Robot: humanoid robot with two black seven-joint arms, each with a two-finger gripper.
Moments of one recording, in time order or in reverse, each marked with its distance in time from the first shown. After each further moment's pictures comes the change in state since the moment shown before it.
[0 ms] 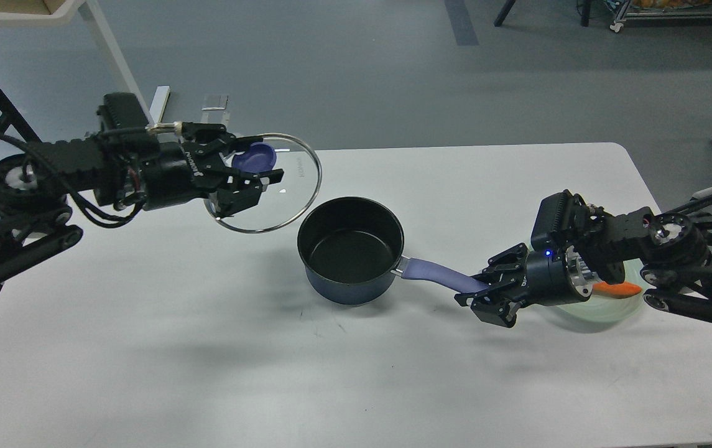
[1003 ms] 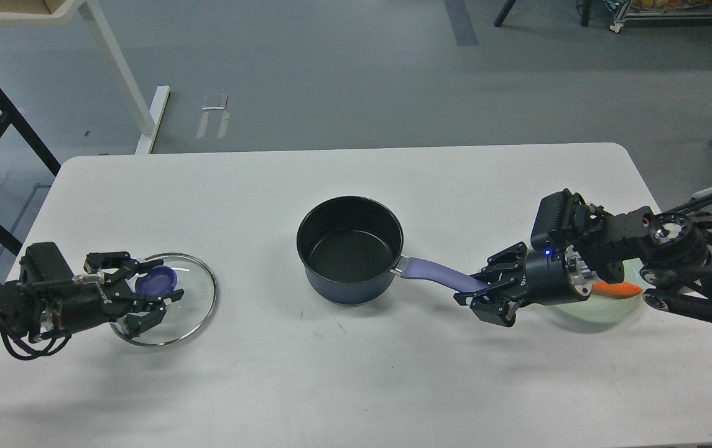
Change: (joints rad) left arm 0.319 -0.036 0.130 0.277 0.037 0.213 0.000; right arm 0.000 0.000 0.001 0.000 0.000 -0.006 0.000
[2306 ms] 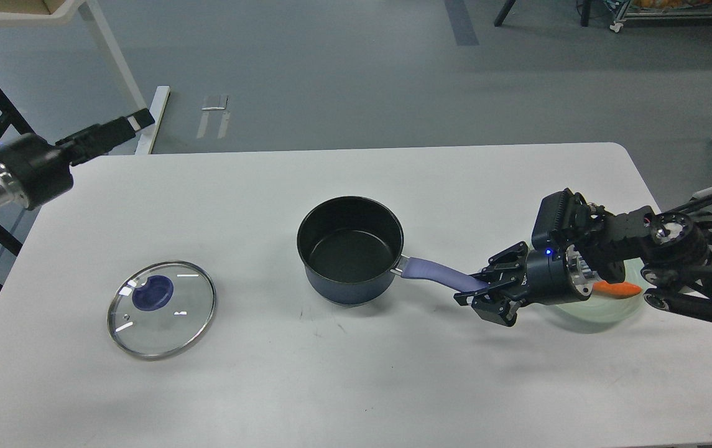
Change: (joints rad) left arm -0.310 0.200 -0.141 -0.316 -1.304 -0.468 0.000; right arm 0.001 -0.002 -0.001 0.000 0.000 0.000 0.000
